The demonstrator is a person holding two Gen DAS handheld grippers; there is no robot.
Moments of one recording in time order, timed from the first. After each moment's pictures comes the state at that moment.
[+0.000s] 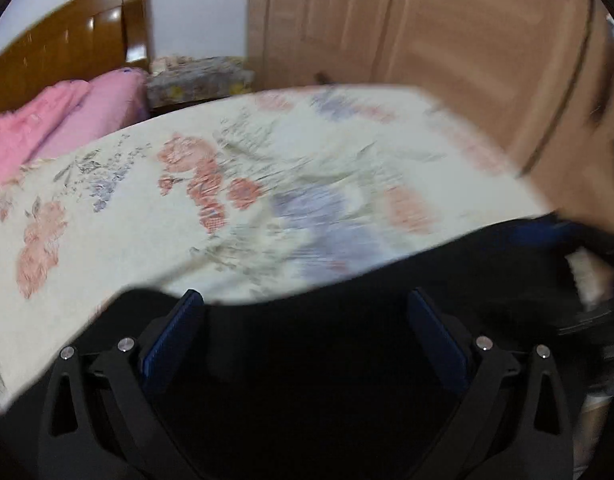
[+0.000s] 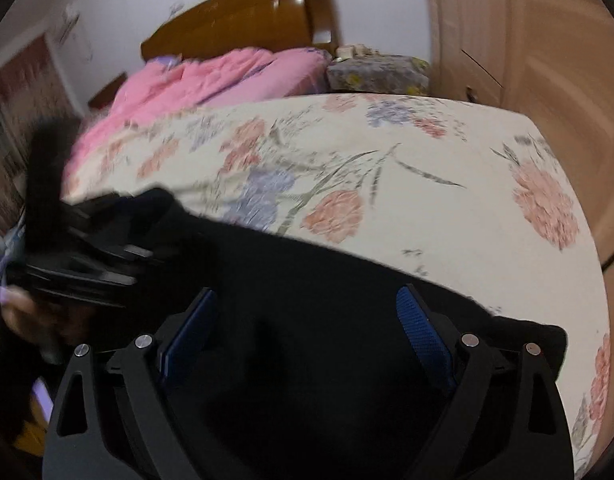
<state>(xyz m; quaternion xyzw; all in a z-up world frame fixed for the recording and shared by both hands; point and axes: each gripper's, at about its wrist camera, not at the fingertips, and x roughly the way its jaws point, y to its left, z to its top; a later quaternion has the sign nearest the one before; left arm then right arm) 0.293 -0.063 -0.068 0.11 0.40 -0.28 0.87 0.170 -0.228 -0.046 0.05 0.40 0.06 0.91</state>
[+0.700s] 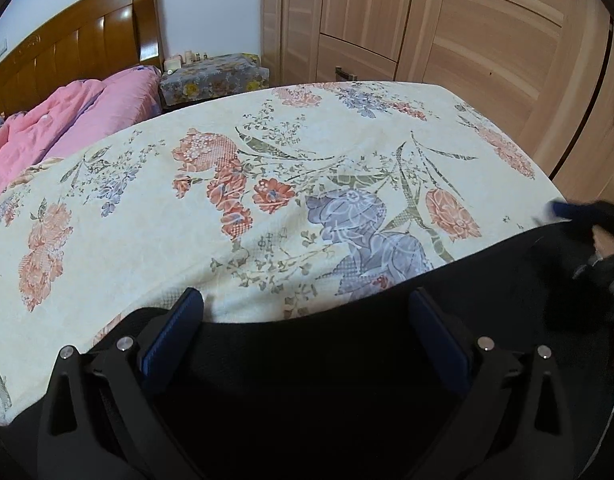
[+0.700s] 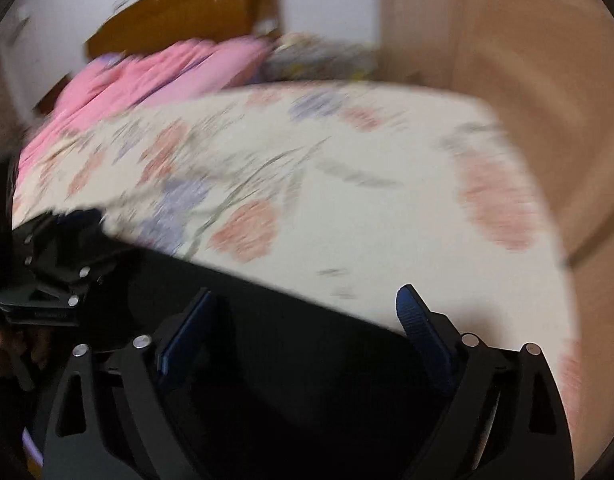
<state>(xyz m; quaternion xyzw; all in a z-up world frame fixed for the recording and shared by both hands) 0.308 -0.058 -0.070 0.10 0.41 -0.27 0.87 0.174 -0.246 -0.035 0.03 0.39 -0.04 0.92</state>
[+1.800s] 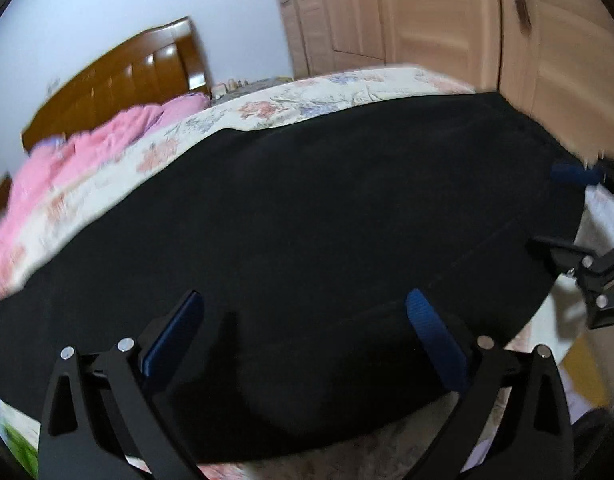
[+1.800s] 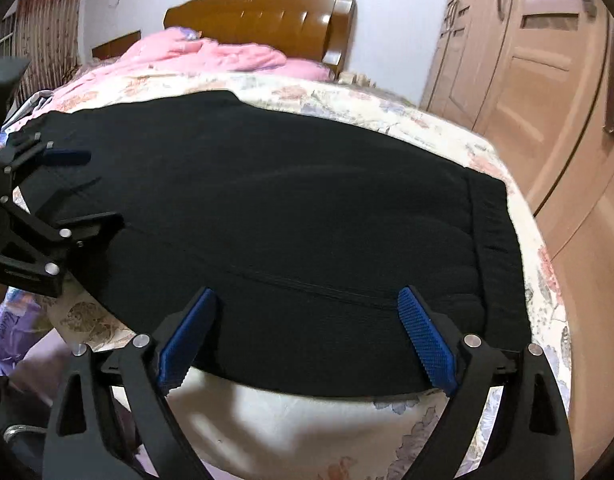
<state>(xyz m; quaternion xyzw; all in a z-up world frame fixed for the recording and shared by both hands) 0.066 0.007 -0.082 0.14 0.35 -0.19 0.91 0.015 -0.170 -0.091 -0.09 0.35 0.04 0.93</state>
